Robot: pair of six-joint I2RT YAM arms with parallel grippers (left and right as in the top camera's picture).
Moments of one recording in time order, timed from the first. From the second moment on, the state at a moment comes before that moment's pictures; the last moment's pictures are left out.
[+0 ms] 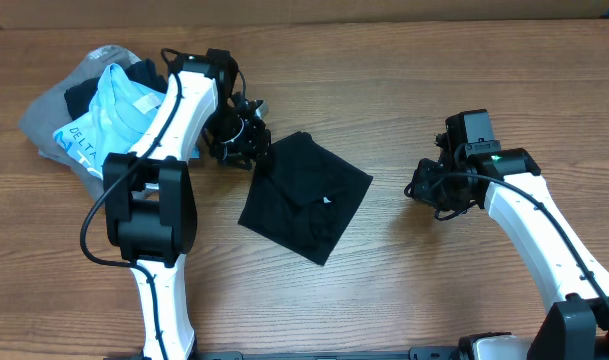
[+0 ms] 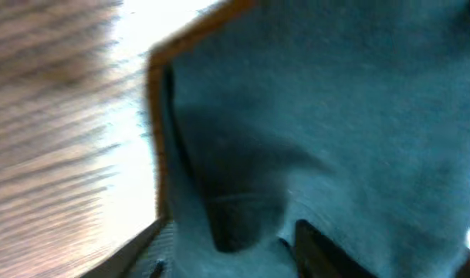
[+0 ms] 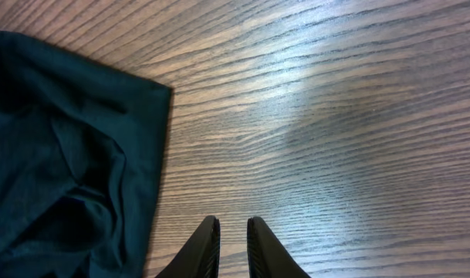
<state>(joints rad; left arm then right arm) -0.16 2.24 1.86 -1.34 0.41 0.02 0.12 1.50 1.05 -0.85 -0.23 0.46</state>
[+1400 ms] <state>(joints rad) -0.51 2.05 1.89 -1.22 0.38 -0.11 0.11 1.50 1.05 -0.84 -0.21 0.49</state>
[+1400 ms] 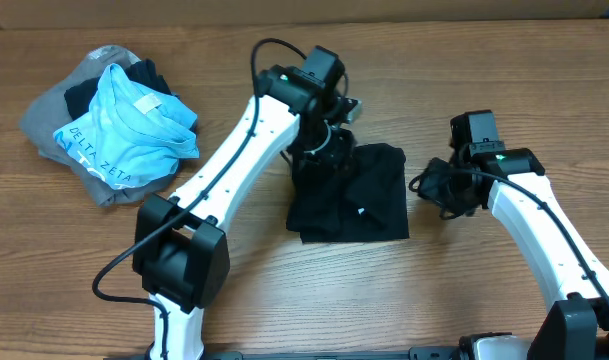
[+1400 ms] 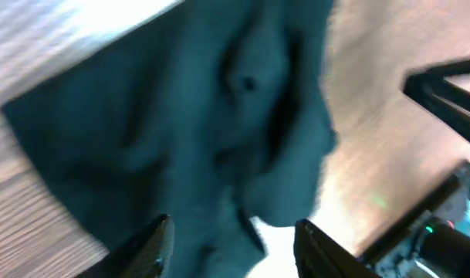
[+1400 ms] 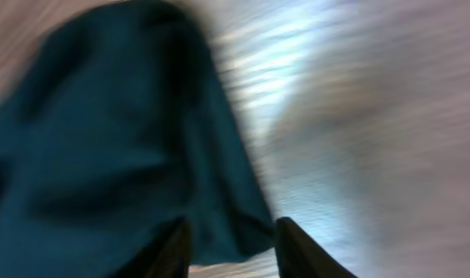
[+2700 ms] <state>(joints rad) -0.39 2.05 1.51 -0.96 0.45 -0.07 0.26 1.48 1.08 -1.18 0.11 0.65</state>
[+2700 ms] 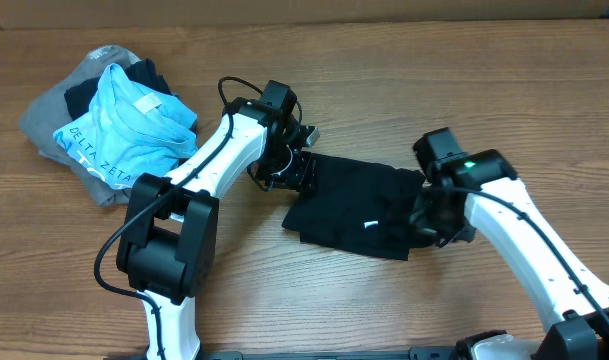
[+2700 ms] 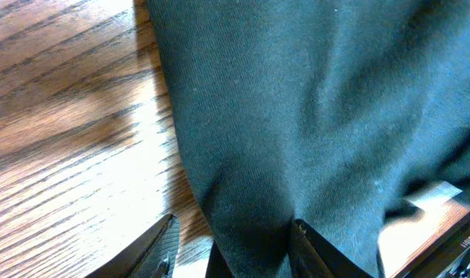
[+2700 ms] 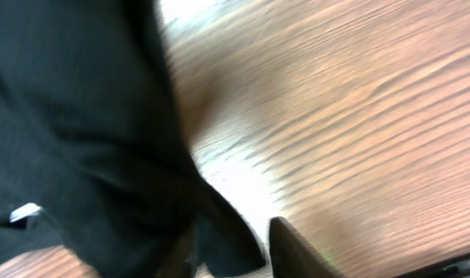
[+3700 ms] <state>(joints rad) -0.36 2.05 1.59 -1.07 0.63 -0.08 0.31 1.60 0.81 -0.63 -0.46 0.67</state>
